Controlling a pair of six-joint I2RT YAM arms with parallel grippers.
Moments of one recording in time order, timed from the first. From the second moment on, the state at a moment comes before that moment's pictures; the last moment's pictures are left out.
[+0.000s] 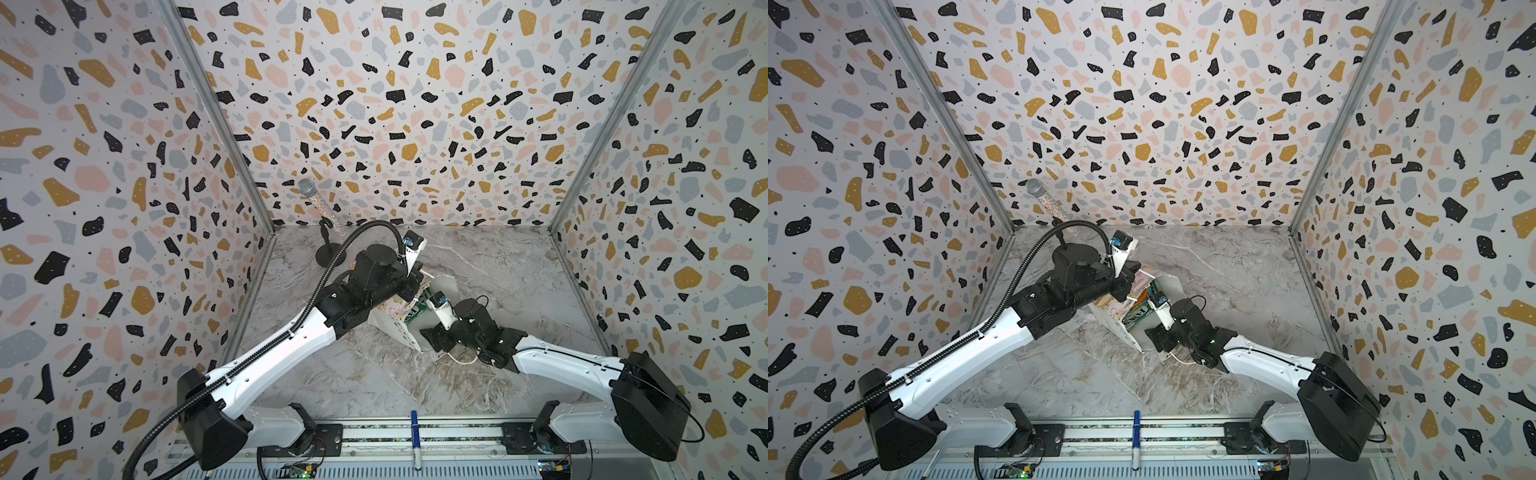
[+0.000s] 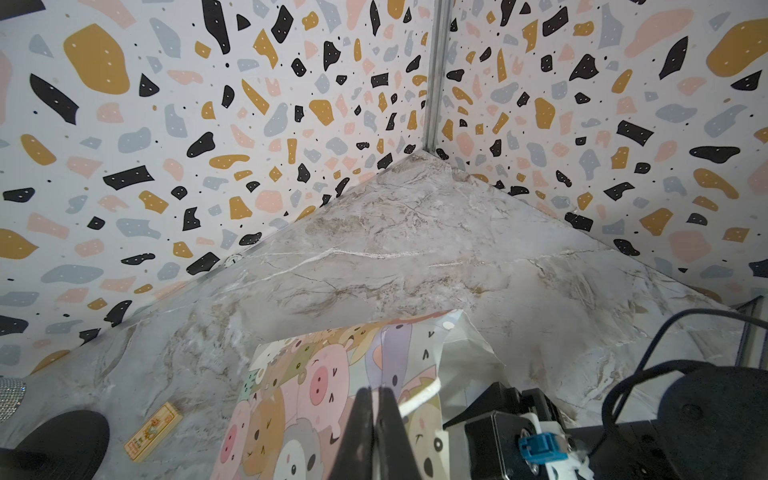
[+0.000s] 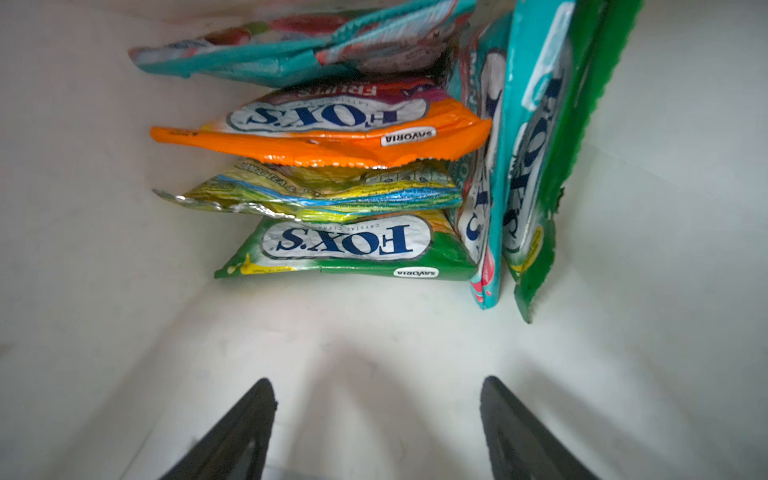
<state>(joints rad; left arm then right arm) -0.78 1.29 1.24 -0.31 -0.05 0.01 0.83 1.32 0.66 0.03 -0.03 0.05</state>
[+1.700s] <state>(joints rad) -0.76 1.14 1.09 -0.19 0.03 0.03 0.85 1.56 0.81 0.17 -0.02 -0.08</state>
